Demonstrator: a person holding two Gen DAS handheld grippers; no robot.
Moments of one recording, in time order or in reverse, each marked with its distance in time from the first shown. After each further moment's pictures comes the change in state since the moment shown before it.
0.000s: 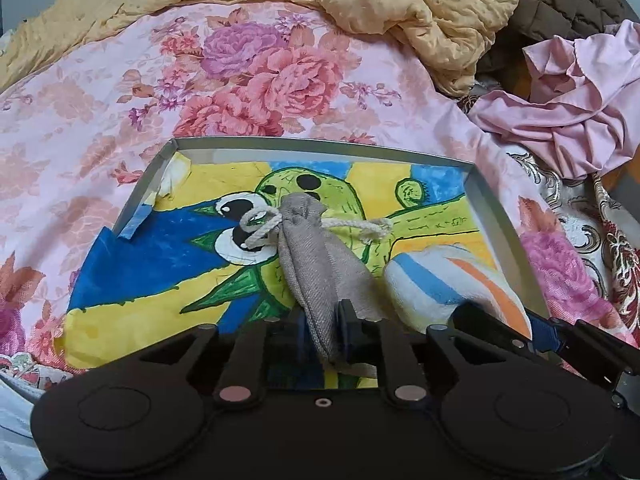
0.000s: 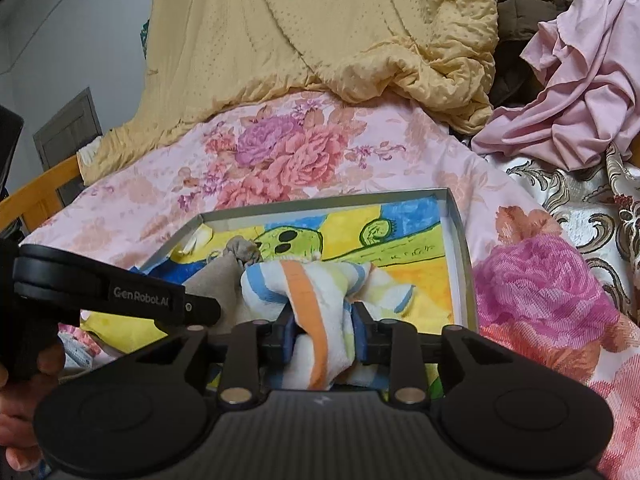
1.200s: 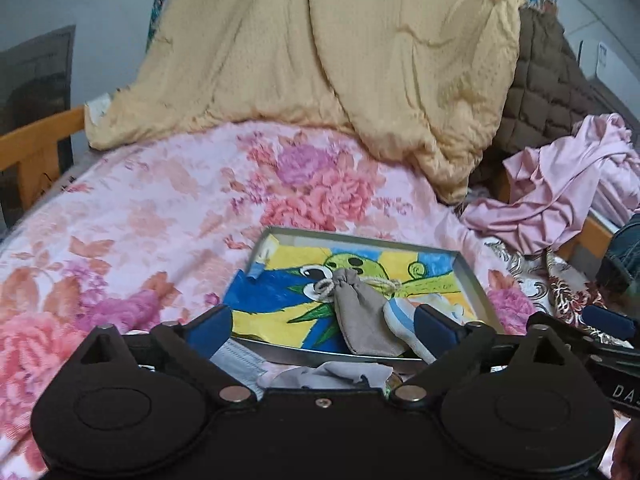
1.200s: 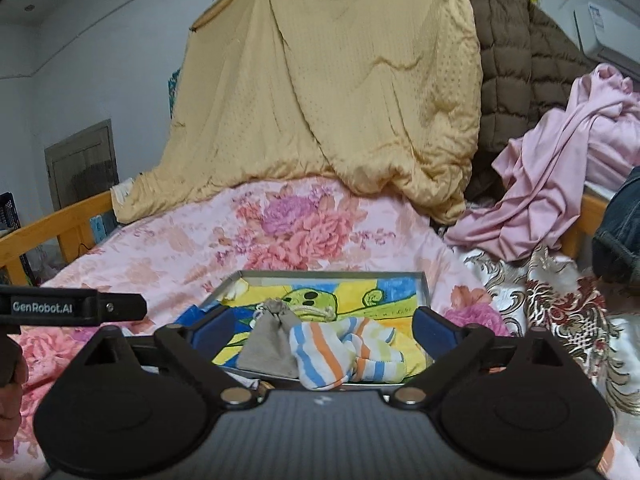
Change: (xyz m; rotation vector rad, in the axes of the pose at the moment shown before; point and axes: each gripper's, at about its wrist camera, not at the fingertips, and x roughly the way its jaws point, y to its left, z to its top) left arm -0.190 0.051 -0.076 -0.050 -0.346 0.038; right arm -0.169 0.064 -0.001 -0.084 -0.218 -0.065
